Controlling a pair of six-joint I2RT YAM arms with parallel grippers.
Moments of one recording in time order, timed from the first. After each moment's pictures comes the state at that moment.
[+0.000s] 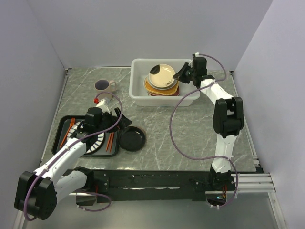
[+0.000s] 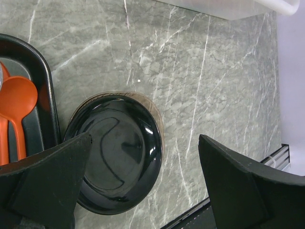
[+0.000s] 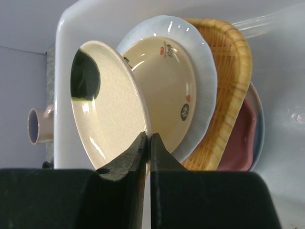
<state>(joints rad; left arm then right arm) -0.34 0.99 0.56 -0.09 0.25 -0.64 0.15 2.05 1.66 -0.11 -0.33 0.66</state>
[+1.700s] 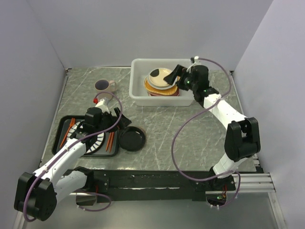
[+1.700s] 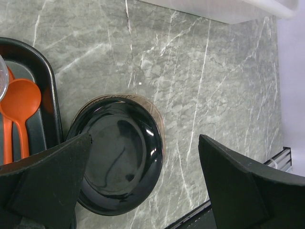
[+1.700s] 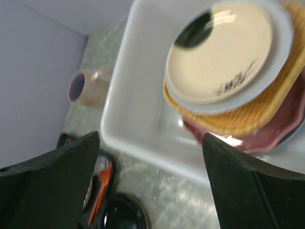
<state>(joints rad) -0.34 0.98 0.56 -0.09 0.24 -0.64 0.27 1.64 1.26 0.06 -0.29 0.62</state>
